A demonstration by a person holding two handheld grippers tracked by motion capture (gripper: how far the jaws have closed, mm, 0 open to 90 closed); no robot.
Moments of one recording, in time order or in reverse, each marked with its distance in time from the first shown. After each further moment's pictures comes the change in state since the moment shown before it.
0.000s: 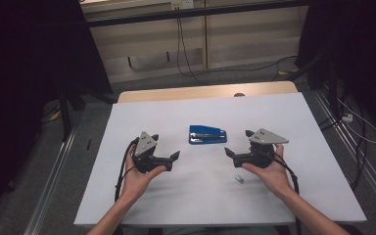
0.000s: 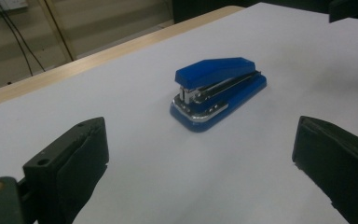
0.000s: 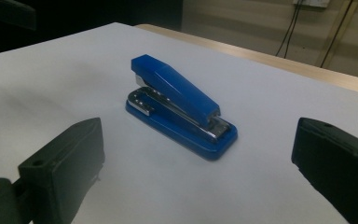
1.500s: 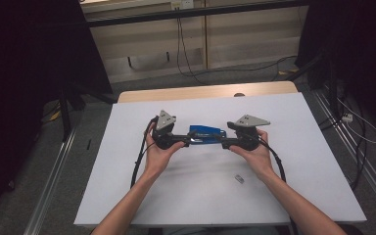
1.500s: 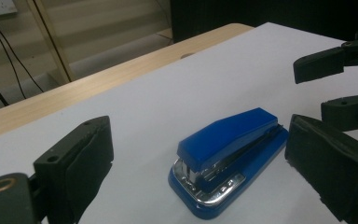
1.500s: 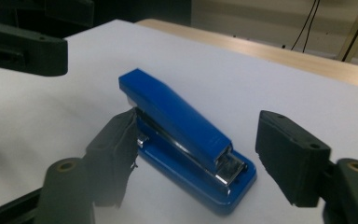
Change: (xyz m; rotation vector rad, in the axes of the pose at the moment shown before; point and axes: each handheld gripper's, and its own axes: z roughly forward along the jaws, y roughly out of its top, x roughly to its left) left arm 0.009 0.036 0.072 -0.010 -0.012 -0.026; right arm -0.011 0.018 0.055 0.053 0.053 0.047
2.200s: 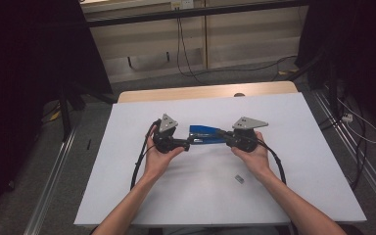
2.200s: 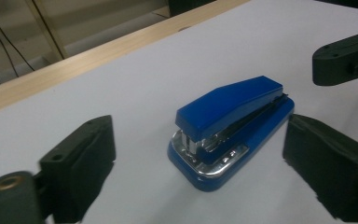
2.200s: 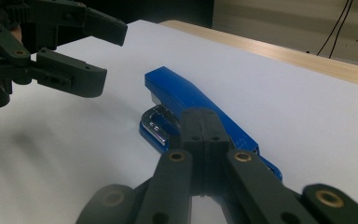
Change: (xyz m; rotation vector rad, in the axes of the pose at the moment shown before) left arm 0.001 -0.011 0.003 0.074 -0.024 0.011; right arm 0.003 -0.003 0.002 -0.016 0.086 -0.032
